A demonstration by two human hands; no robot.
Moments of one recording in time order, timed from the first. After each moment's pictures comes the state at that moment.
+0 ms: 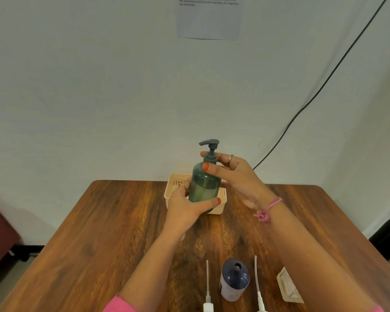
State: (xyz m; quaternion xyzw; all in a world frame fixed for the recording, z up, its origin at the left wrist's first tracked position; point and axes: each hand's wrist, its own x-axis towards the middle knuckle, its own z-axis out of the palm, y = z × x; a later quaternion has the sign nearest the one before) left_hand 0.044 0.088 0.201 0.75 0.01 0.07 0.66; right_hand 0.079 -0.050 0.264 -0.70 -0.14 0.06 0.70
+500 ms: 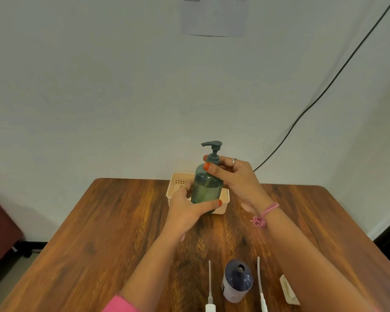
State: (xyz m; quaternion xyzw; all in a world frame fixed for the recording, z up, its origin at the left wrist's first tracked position) left_hand 0.056 0.095 0.186 0.74 0.01 0.06 0.67; right_hand 0.084 -0.040 0.251 -0.71 -0.13 0.01 0.69
